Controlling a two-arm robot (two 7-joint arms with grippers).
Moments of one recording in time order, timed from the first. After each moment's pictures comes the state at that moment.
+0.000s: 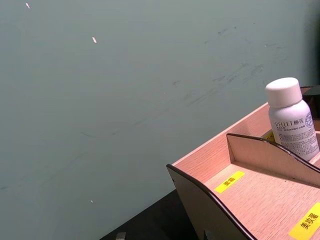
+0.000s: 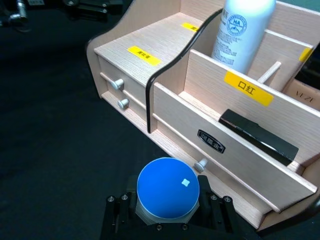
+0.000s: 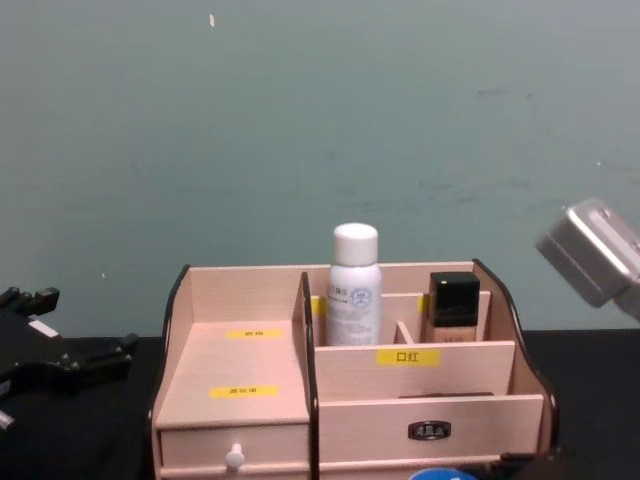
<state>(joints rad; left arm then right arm) -0.20 0.60 0.45 -1.41 -0.25 -0.12 0.03 0.16 0.47 -0.48 -1.65 0.25 0.46 0.42</state>
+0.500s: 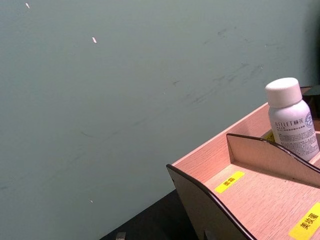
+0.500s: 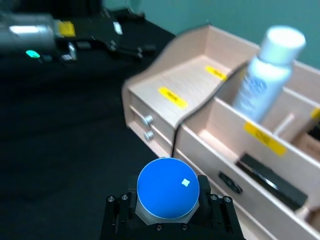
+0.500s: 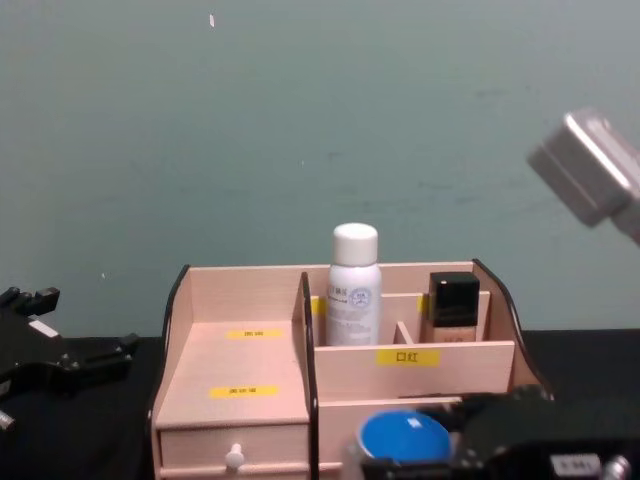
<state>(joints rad) -0.20 0.60 0.45 -1.41 -0.25 -0.12 0.03 0.17 0.49 -0.49 -1.76 0.26 0.46 0.46</state>
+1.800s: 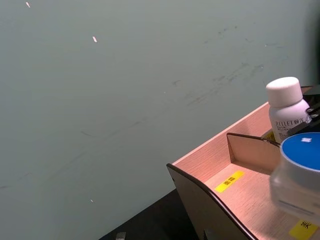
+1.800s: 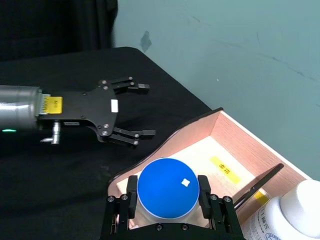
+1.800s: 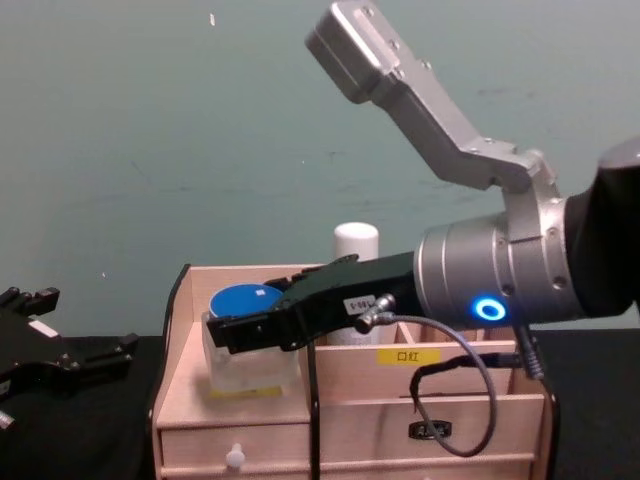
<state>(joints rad) -0.20 0.60 0.45 -1.41 -0.25 -0.12 0.03 0.54 0.25 -0.65 -1.43 0.20 0.42 0.48</state>
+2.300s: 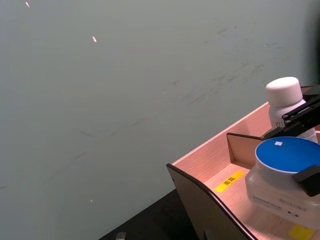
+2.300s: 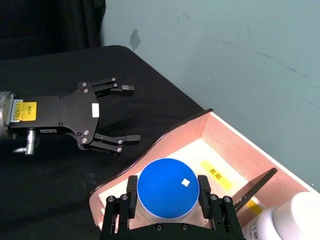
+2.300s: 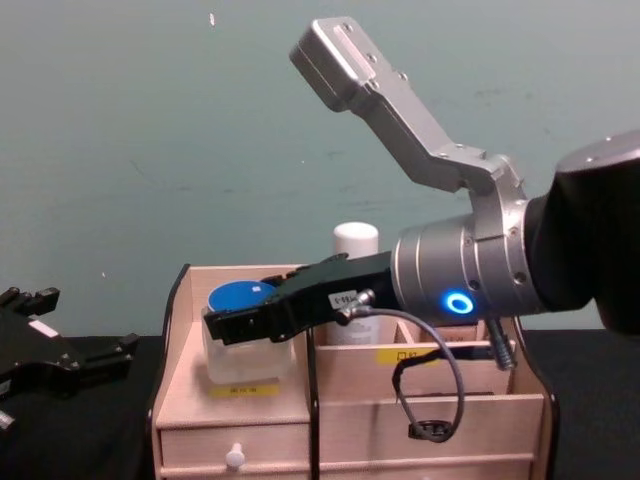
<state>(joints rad) -0.20 0.60 0.45 -1.41 -0.25 -0.12 0.03 0.58 0.20 -0.64 -1.33 0.18 0.40 0.46</state>
